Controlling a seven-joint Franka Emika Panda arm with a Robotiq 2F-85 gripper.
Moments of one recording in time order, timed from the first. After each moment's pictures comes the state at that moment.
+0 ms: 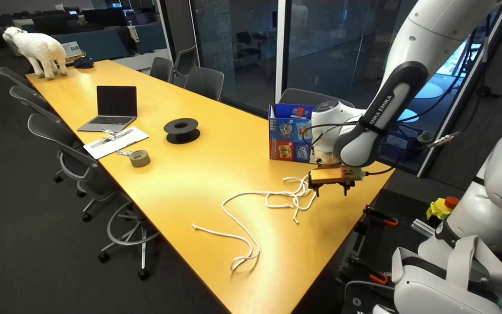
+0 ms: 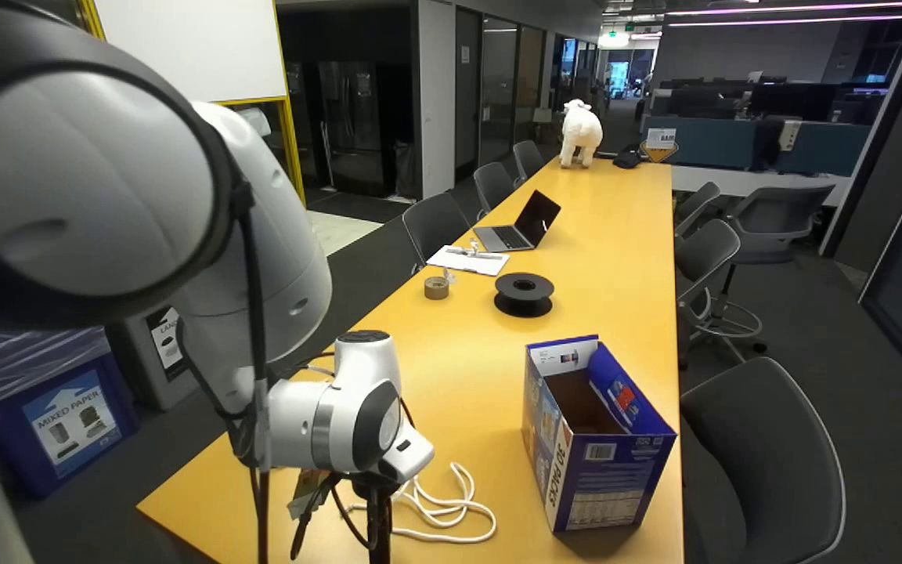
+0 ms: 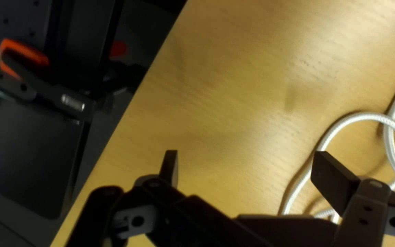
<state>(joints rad) -0.19 0.10 0.07 -2.71 -0.31 2.64 1.28</state>
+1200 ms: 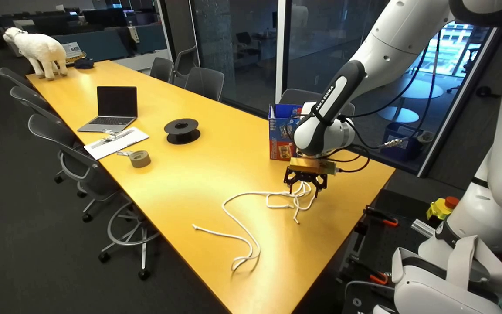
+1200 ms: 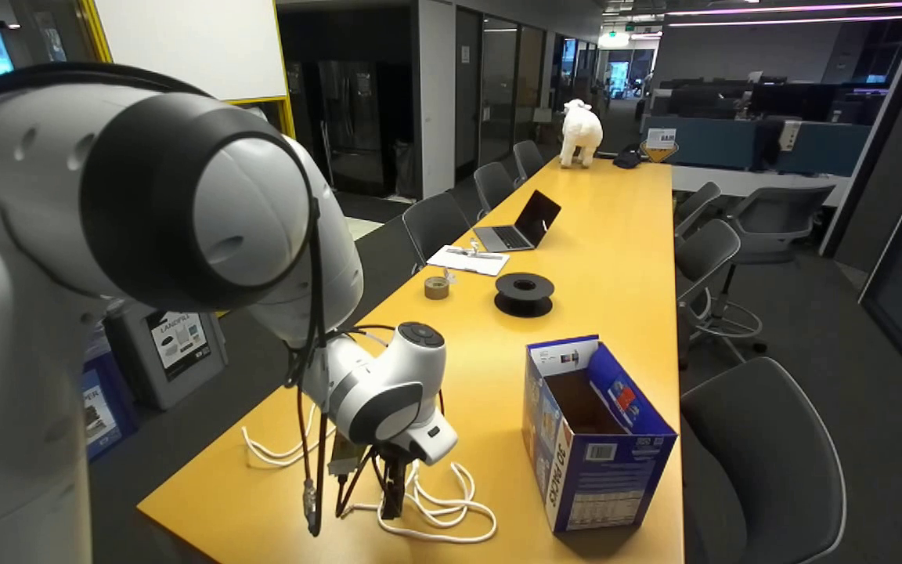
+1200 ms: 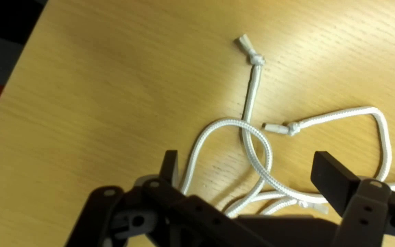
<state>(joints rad) -0.11 0.29 0.03 -2.50 0.37 2.70 0.73</state>
